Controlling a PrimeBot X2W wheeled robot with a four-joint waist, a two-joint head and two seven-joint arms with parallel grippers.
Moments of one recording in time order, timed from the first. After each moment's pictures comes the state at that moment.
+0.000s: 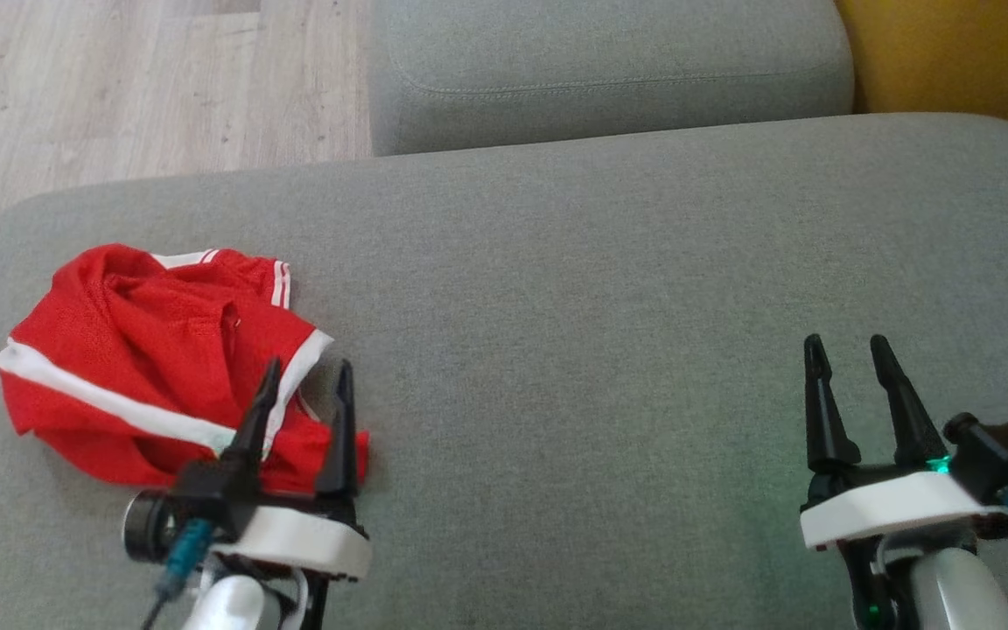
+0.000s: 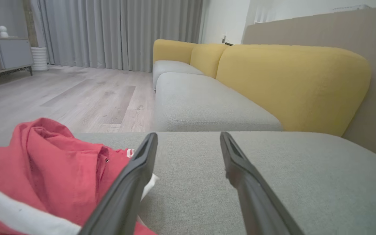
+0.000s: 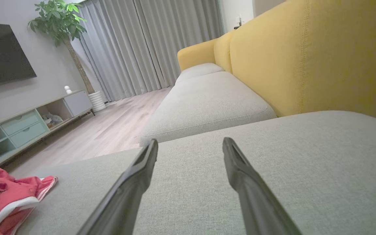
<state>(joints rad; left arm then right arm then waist) -0.09 0.19 -0.37 0.13 -0.39 0.10 -0.15 -0.01 -0.04 0.02 0.15 0.28 0.13 -0.14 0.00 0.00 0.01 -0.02</state>
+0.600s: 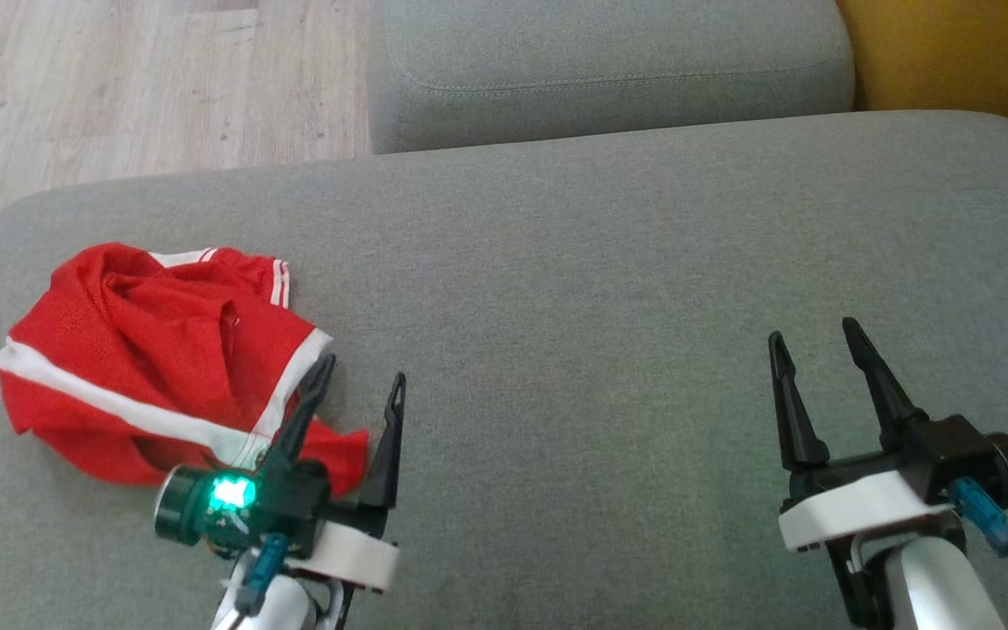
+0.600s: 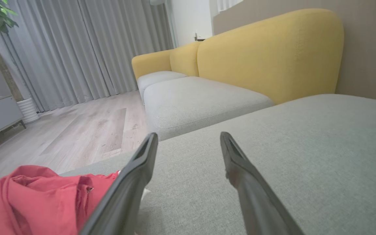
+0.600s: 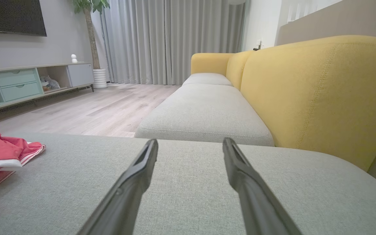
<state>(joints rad) -0.16 0.24 -0.55 0.20 -0.21 0.20 -0.20 -0.03 -0.04 0.04 0.15 0.00 0.13 -0.20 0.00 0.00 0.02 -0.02</state>
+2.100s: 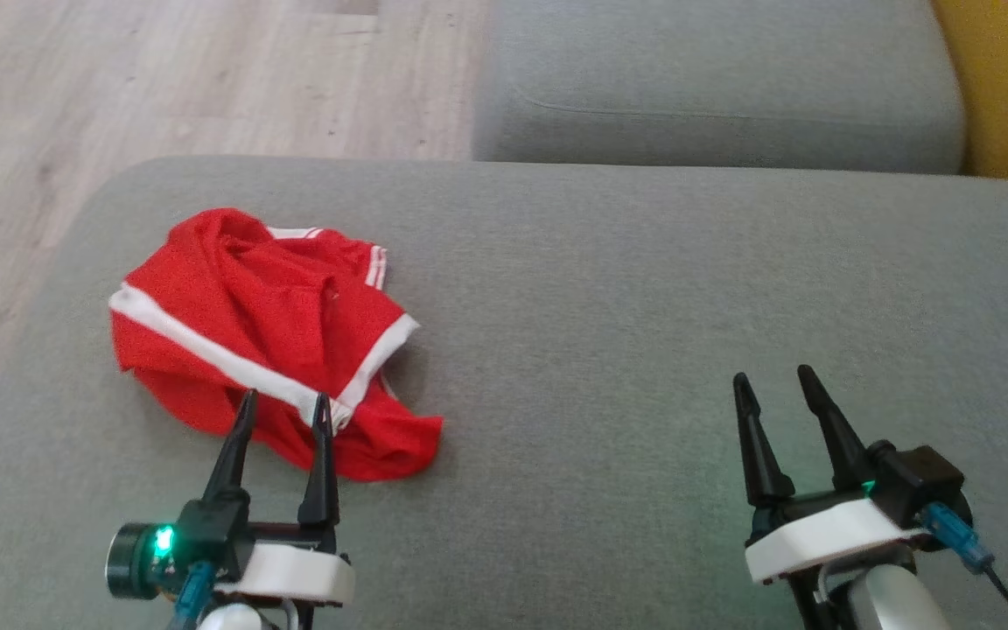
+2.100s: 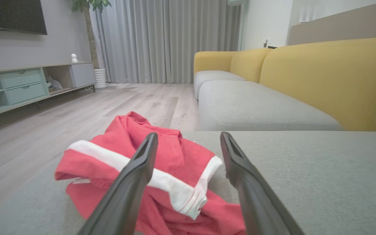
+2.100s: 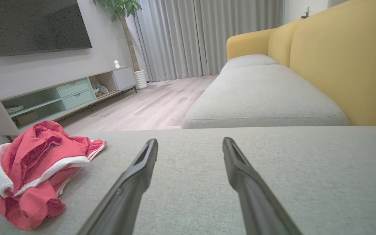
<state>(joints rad) -0.04 0.09 -0.22 0.26 -0.15 0.06 -0.25 -0.03 -0.04 0.13 0.29 0.18 0.13 -0.25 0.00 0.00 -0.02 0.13</state>
